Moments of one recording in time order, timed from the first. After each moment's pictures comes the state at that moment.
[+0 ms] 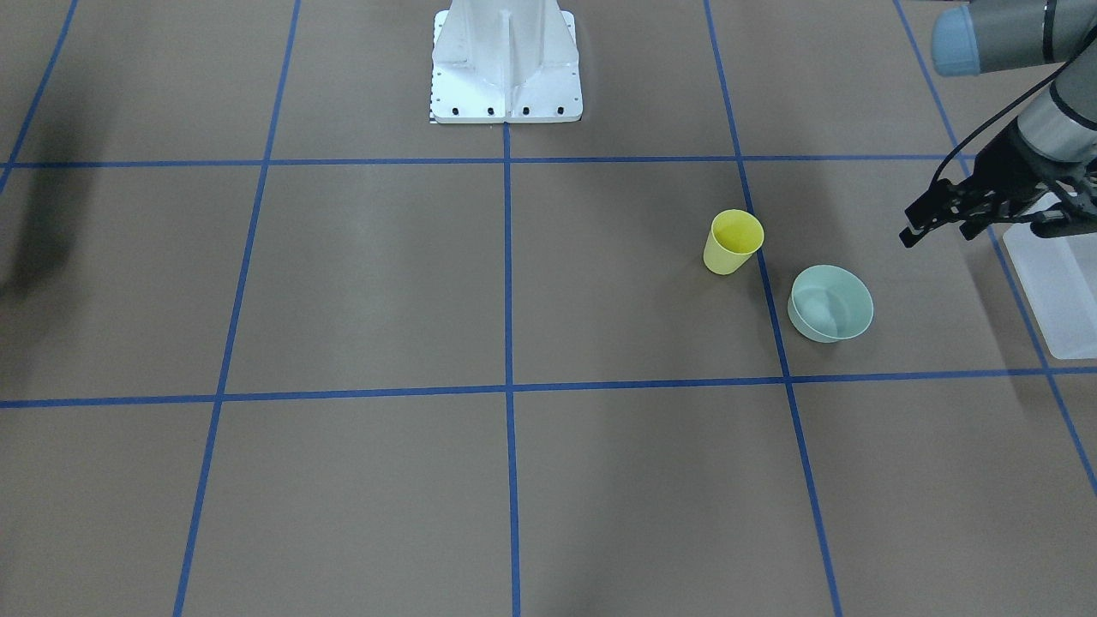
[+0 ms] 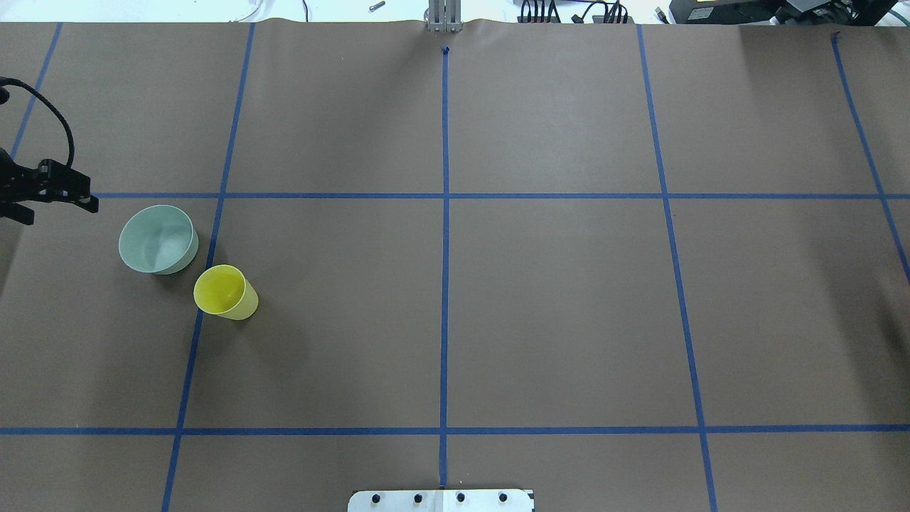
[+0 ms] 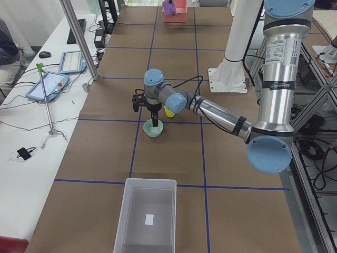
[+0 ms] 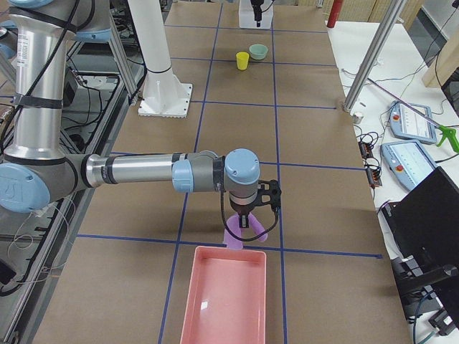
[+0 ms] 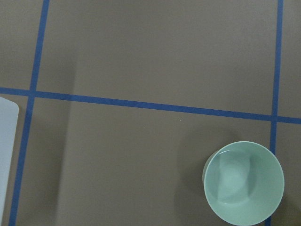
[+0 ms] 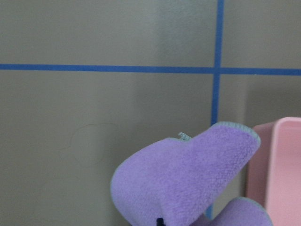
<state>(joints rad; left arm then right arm) -1.06 -1.62 -1.94 -1.77 -2.25 -0.93 1.64 -1.69 1.83 -1.71 2.36 -0.13</state>
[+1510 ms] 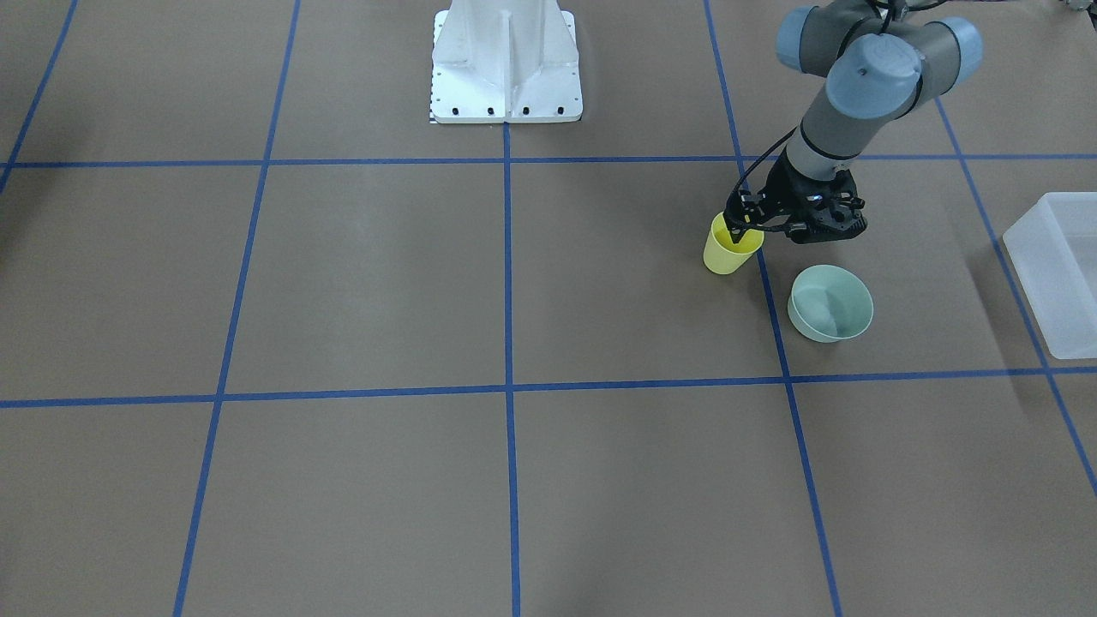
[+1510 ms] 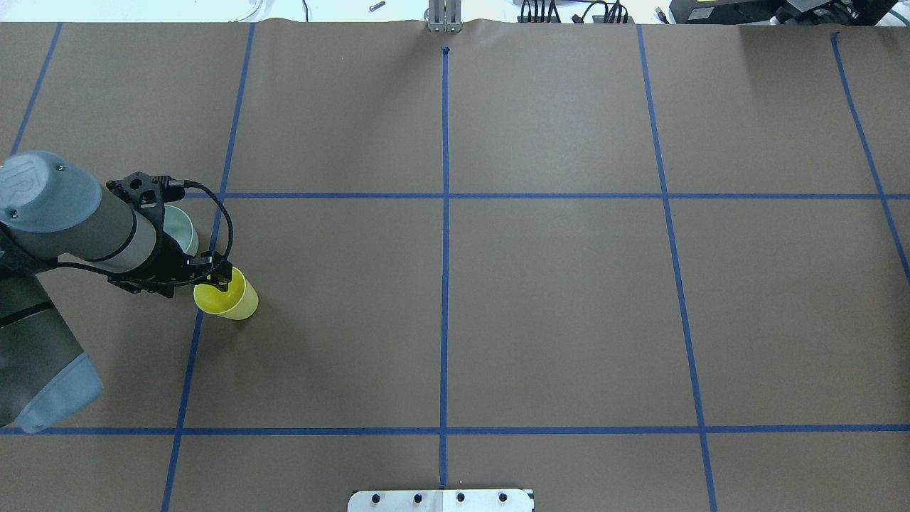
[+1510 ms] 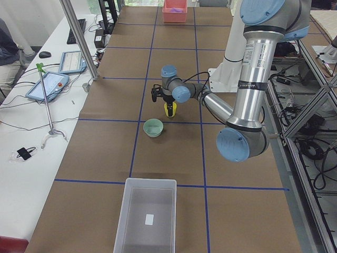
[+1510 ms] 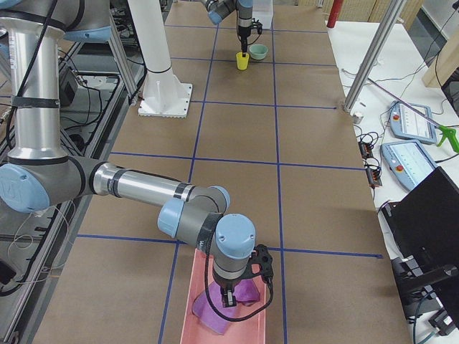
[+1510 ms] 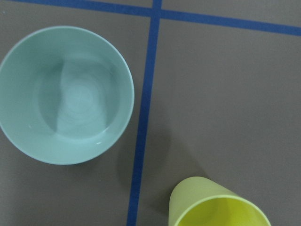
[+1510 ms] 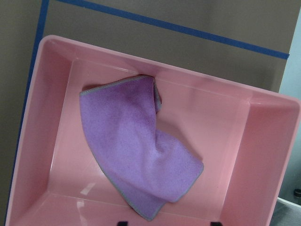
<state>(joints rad) -0.70 -1.72 -1.91 -1.77 -2.05 -1.16 1.83 -1.63 1.53 -1.74 2.17 -0.57</state>
